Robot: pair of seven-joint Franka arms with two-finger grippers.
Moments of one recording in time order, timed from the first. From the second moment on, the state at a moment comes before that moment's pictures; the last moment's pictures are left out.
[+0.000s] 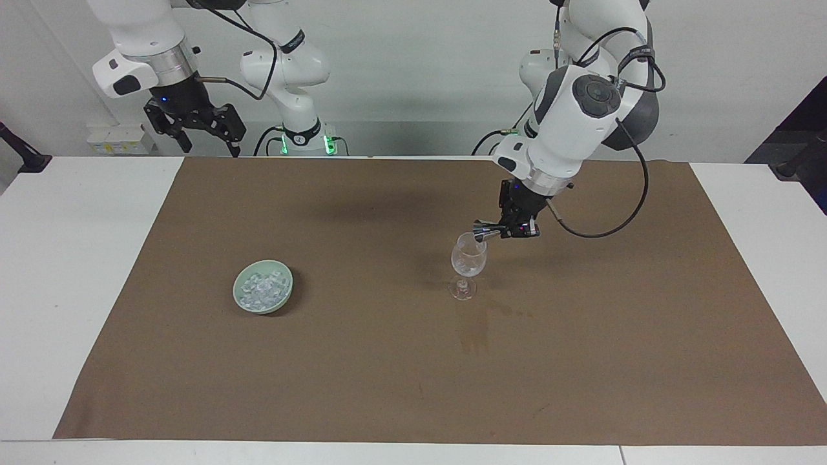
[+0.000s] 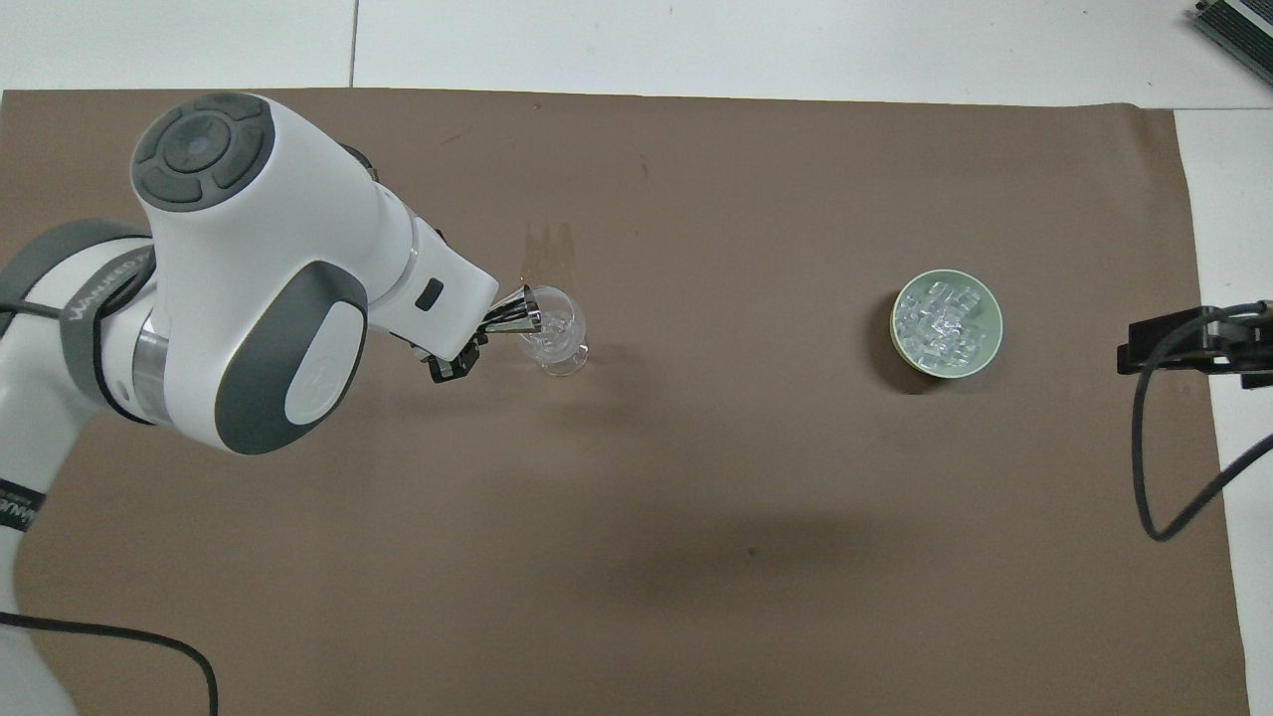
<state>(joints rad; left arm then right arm) -0.32 0.20 -0.13 -1.62 -0.13 1.84 0.99 0.09 -0.09 -0.10 -1.59 -0.01 1.49 0.13</state>
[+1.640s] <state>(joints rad) -0.33 0.22 -0.10 -1.56 -0.06 1.77 0.89 0.09 -0.09 -0.10 -1.59 -0.01 1.49 0.13</state>
